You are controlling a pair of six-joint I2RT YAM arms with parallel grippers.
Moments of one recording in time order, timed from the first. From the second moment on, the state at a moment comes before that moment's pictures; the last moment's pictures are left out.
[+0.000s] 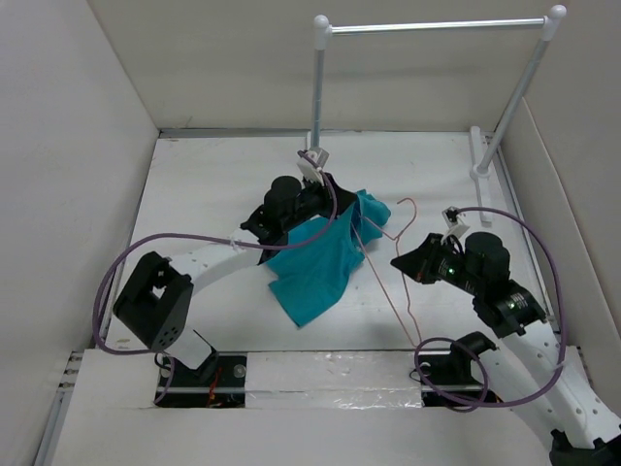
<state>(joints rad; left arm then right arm) -0.70 1.55 0.98 0.48 0.21 -0.54 0.40 0.56 0.65 -0.46 -0.37 0.66</state>
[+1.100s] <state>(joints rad) -0.96 1.15 1.02 0.27 -0.09 -0.39 0.65 0.74 0.93 -0.21 0.04 0.60</state>
